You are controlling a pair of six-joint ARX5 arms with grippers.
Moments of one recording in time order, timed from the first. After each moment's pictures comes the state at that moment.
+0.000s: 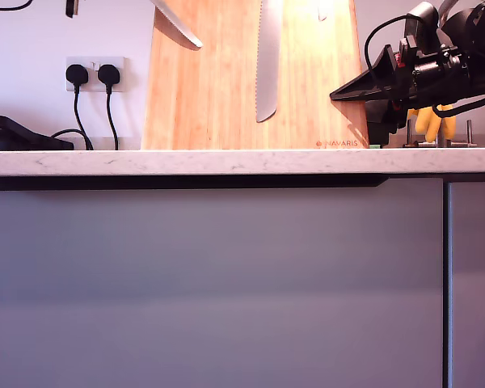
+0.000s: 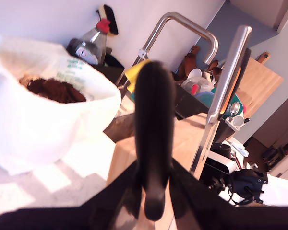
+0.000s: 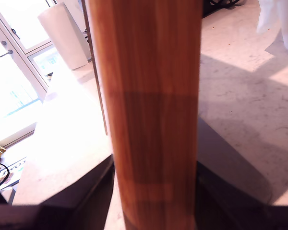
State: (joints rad) left arm 0.00 1.90 2.08 -0.30 1.10 -0.49; right arm 0.00 1.88 1.44 -0.15 -1.25 -0.26
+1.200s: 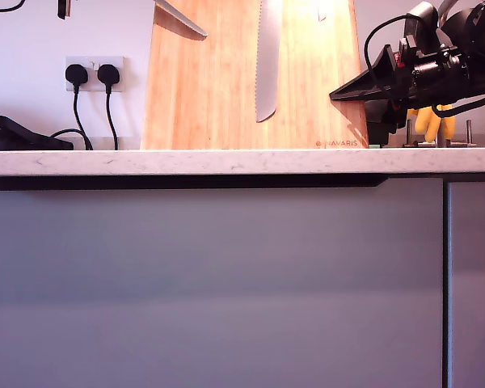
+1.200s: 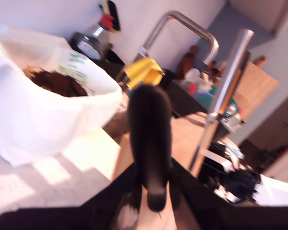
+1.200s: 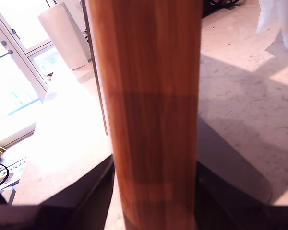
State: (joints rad) left arm 0.00 1.90 2.08 -0.28 1.10 -0.52; right arm 0.00 1.88 1.44 -0.15 -1.25 -0.26
